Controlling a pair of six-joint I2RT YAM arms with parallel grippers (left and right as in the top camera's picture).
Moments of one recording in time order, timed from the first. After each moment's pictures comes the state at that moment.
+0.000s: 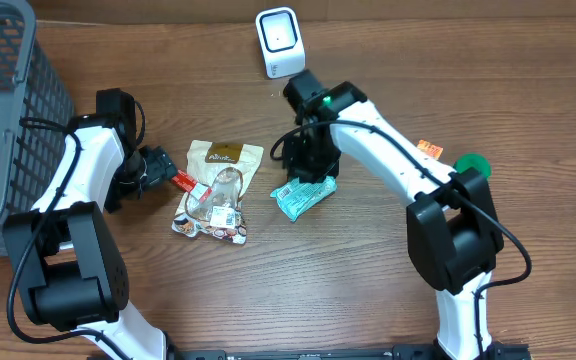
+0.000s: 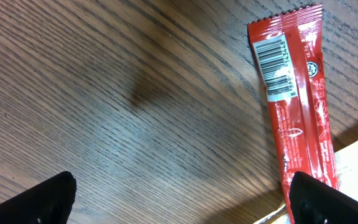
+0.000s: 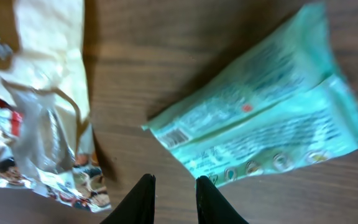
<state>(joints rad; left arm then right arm) 0.15 1.87 1.30 -0.96 -0.10 -0.49 0.57 2.13 1.74 -1.11 -0.30 0.64</state>
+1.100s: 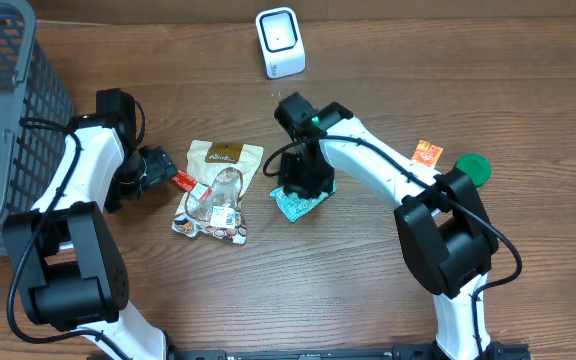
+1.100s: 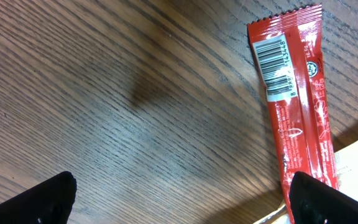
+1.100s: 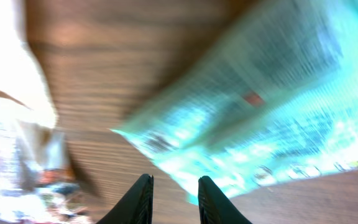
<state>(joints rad) 0.15 1.87 1.30 -0.96 -0.10 -0.49 0.60 2.13 1.66 -1.02 -0.26 0.73</state>
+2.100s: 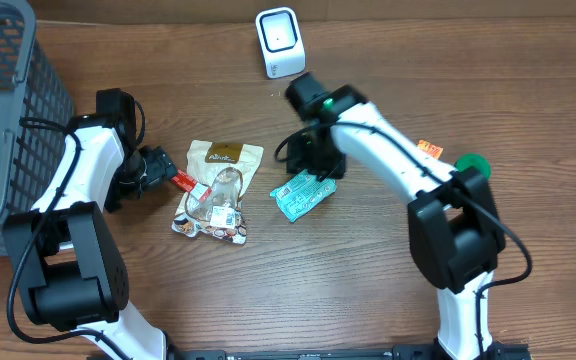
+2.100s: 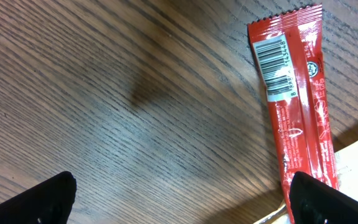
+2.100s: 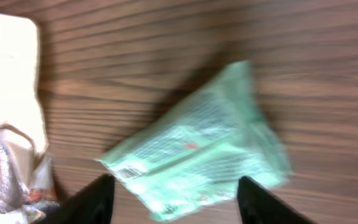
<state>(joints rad) 0.15 1.87 1.30 -0.96 -0.10 -0.49 0.53 2.13 1.73 -1.09 -0.15 0.59</state>
